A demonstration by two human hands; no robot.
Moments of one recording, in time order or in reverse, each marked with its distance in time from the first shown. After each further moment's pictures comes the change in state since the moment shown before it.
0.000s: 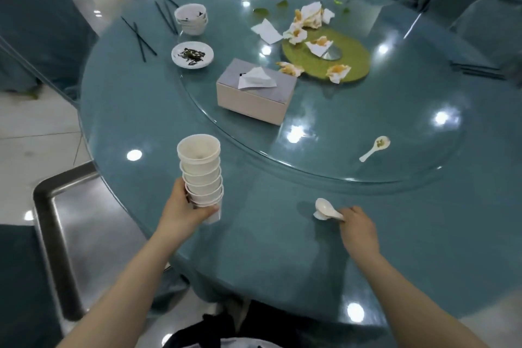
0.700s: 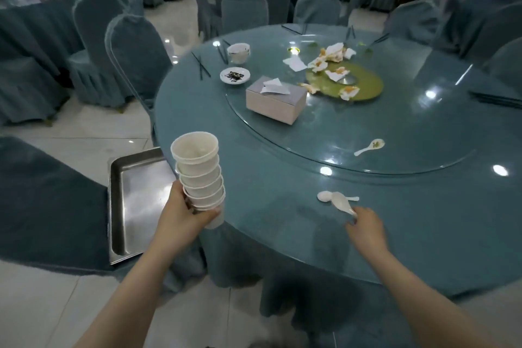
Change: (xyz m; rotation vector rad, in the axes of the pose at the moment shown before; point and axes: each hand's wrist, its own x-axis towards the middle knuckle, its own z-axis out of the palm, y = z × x) left_hand -0.232 0.067 0.018 0.005 0.260 0.091; right_hand -0.089 0.074 -0.039 0.258 0.066 -0.204
